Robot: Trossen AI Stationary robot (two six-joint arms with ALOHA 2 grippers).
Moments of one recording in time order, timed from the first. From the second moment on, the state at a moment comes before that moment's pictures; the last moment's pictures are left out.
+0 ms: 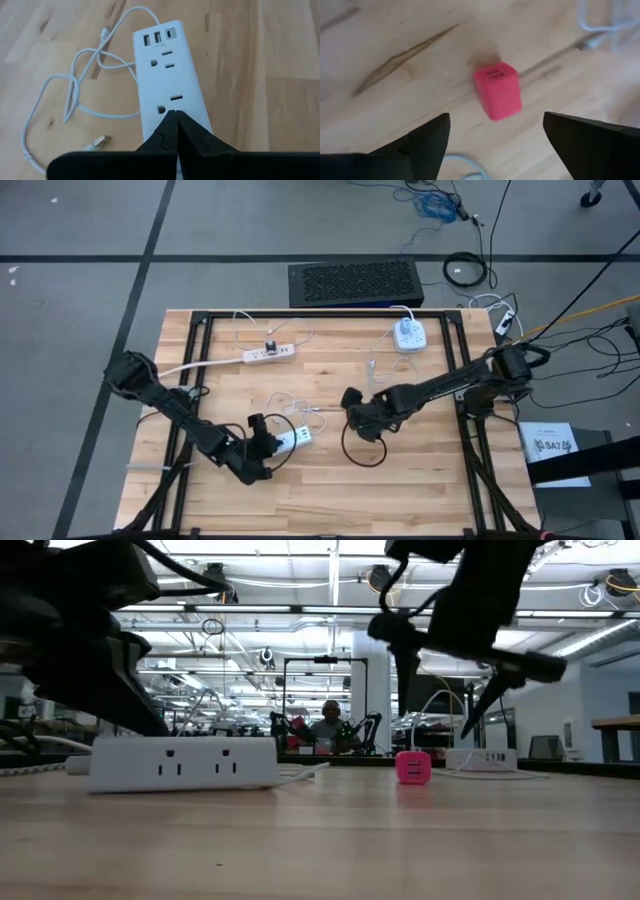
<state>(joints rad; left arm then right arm) -0.65 1.58 0.69 -0.23 -0.63 -0.61 0.21 1.67 1.12 -0.75 0.31 -0.92</state>
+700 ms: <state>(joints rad) -0.57 1.58 0.69 -0.13 -0.50 -0.43 0.17 1.87 1.12 -0.60 0.33 -1.06</state>
